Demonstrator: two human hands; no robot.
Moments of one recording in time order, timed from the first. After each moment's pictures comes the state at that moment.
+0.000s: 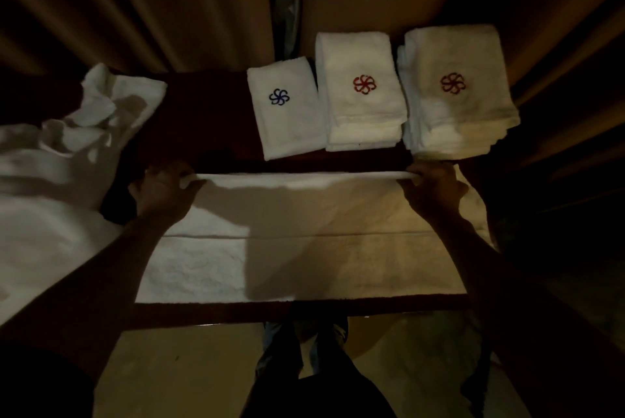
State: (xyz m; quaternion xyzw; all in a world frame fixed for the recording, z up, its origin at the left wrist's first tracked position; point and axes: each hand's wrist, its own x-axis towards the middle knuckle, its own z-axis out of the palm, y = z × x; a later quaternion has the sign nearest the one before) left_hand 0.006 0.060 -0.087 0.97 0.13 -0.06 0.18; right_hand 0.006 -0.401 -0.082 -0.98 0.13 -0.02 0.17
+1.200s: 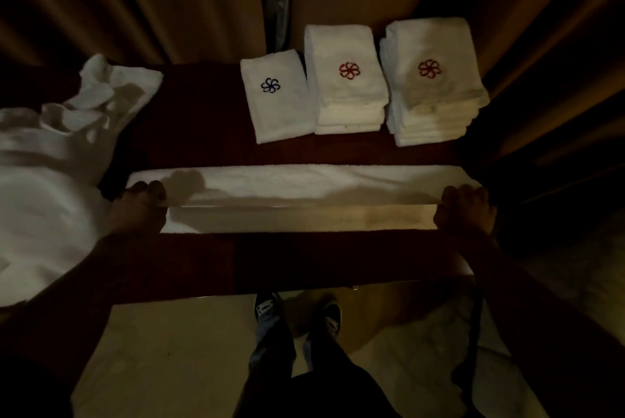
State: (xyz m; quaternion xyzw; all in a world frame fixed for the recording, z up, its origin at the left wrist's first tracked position) left_hand -0.074 0.098 -0.100 1.00 0.02 -0.06 0.04; right_hand -0.085 -0.469 -0.079 -0.97 0.19 0.13 -0.08
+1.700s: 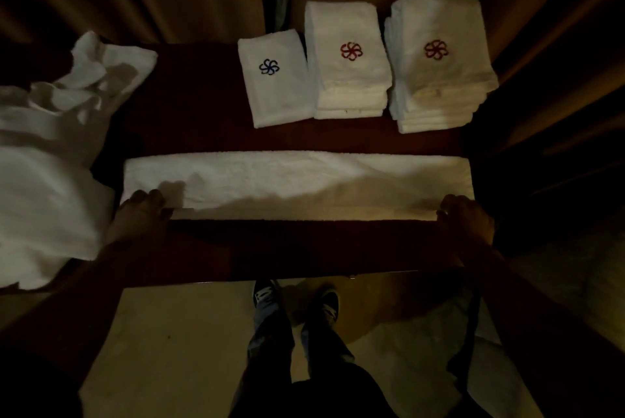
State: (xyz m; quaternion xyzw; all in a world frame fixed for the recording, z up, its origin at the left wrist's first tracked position) left_hand -0.113 0.085 -0.124 0.99 0.09 -0.12 0.03; right_hand -0.116 -0.490 -0.114 -0.98 0.14 0.13 0.01
